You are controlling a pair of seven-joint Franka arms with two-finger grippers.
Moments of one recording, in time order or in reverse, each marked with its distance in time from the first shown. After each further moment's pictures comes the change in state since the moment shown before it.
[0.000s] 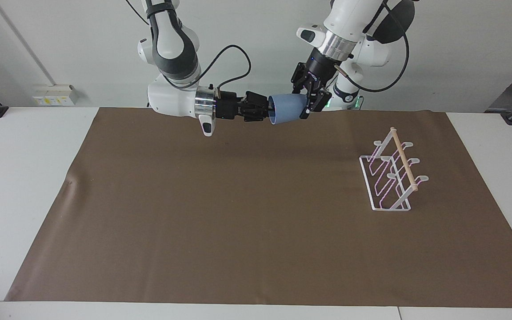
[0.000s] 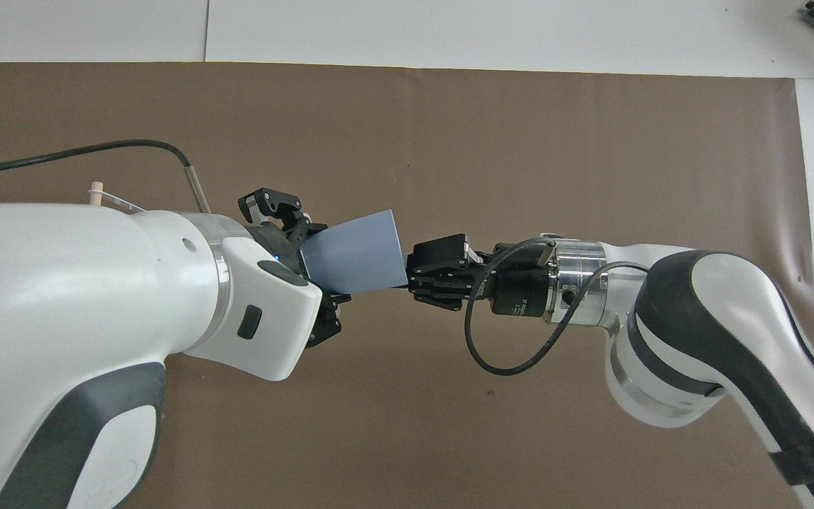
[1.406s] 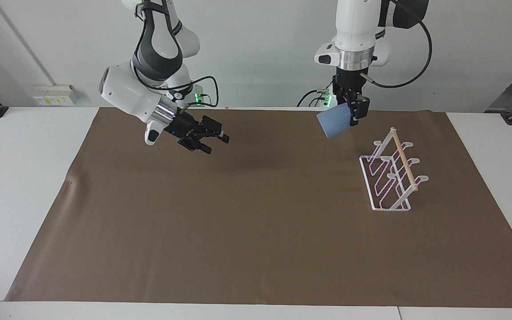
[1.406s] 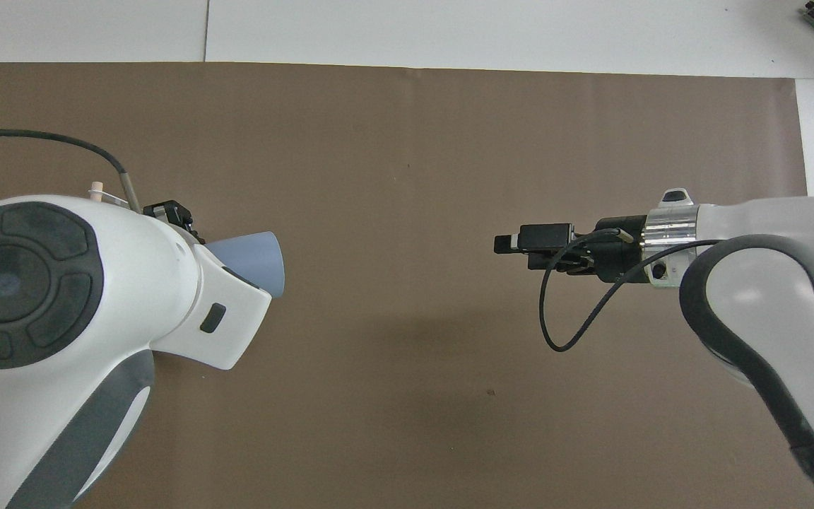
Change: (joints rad) left arm 0.037 0.041 0.020 -0.008 0.784 -0.347 -0.006; right arm -0.203 -0.009 -0.012 0.112 -1.519 0.079 0.225
